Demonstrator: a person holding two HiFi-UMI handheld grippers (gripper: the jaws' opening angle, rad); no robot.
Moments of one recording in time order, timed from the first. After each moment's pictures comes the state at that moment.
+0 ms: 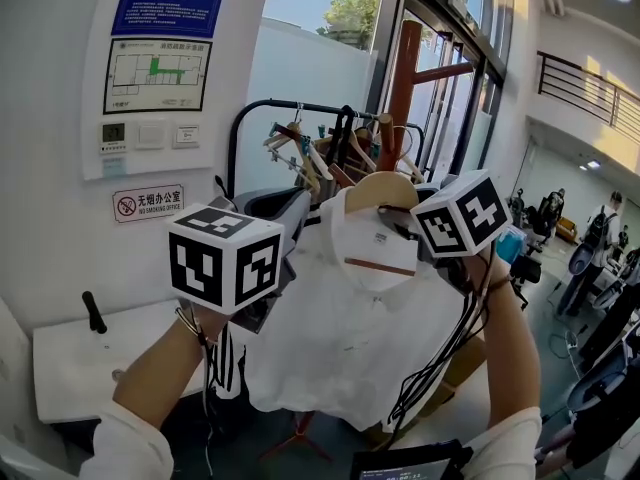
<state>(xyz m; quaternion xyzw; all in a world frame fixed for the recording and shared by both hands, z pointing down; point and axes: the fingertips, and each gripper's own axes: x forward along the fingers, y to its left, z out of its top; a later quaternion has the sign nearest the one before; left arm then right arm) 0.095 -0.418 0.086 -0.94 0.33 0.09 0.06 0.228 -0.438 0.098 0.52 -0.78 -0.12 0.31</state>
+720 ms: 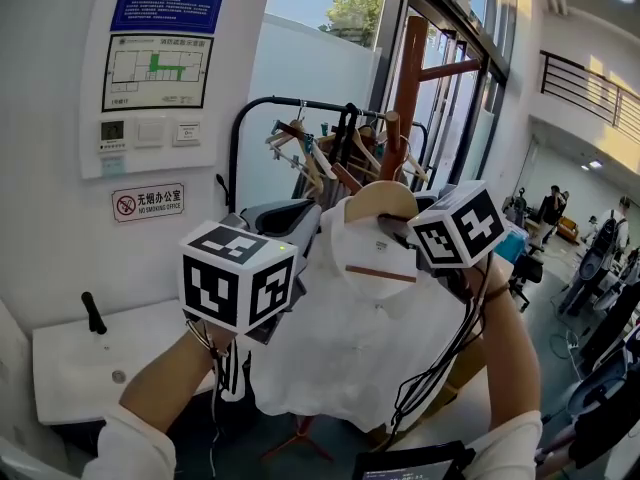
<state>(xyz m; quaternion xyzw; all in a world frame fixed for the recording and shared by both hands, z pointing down) 0.107 -0.424 0.104 -0.94 0.32 0.08 0.07 0.227 -0.451 0.116 0.52 -0.78 -0.12 0.33</state>
